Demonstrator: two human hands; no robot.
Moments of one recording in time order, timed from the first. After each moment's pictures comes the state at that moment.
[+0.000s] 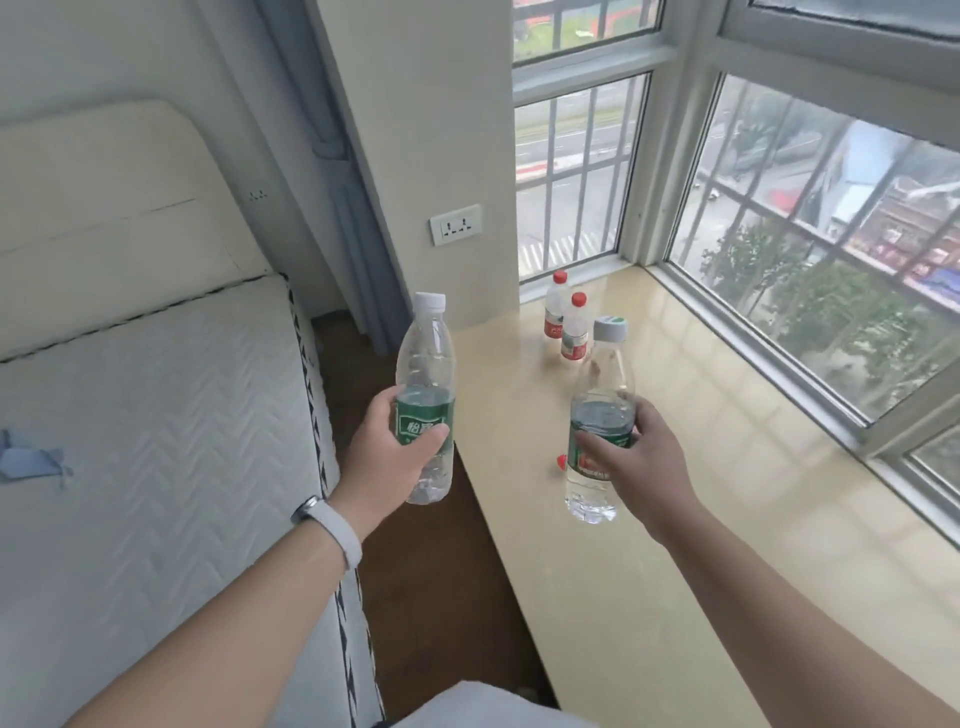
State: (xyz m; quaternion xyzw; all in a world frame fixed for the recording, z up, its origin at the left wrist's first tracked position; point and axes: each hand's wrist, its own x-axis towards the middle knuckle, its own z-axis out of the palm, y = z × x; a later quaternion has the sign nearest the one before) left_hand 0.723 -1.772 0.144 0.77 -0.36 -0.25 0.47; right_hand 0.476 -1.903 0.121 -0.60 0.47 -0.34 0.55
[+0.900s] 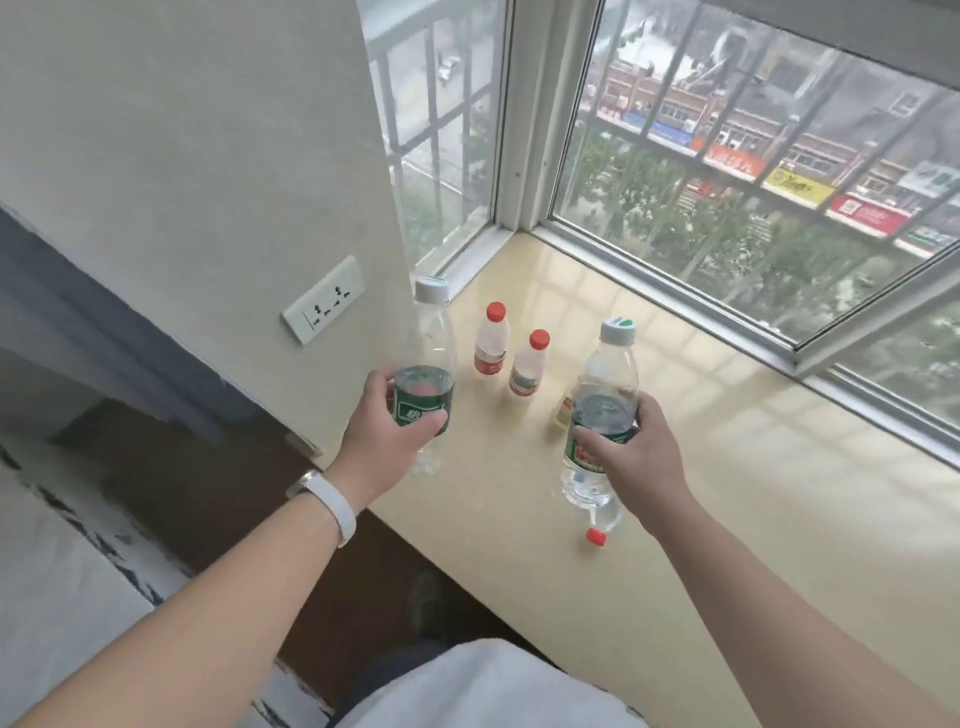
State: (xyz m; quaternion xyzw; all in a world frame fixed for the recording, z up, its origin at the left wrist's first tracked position) left_hand 0.963 -2.142 0.059 0.64 -0.51 -0.47 0.34; right_hand 0.678 -2.105 0.063 -0.42 0.72 -0.37 0.42
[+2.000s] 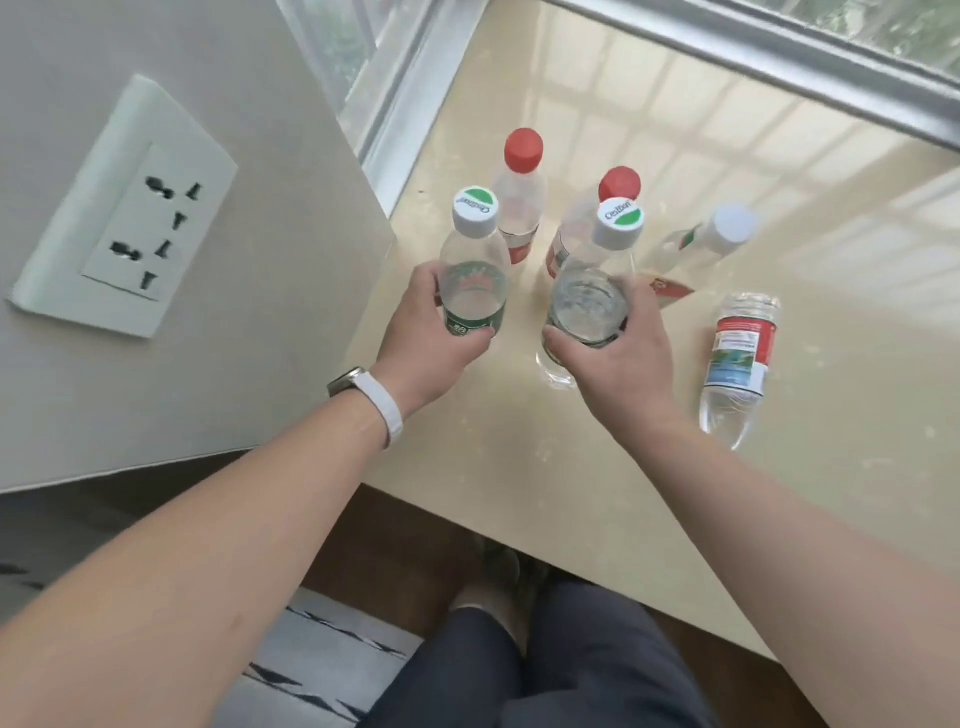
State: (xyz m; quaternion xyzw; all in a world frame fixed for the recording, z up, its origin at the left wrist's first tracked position) left_hand 0.956 -2.282 -0.139 0.59 -0.62 -0.48 0.18; right_hand 0.768 -2.200 -0.126 -0.38 0.77 -0.39 0.33
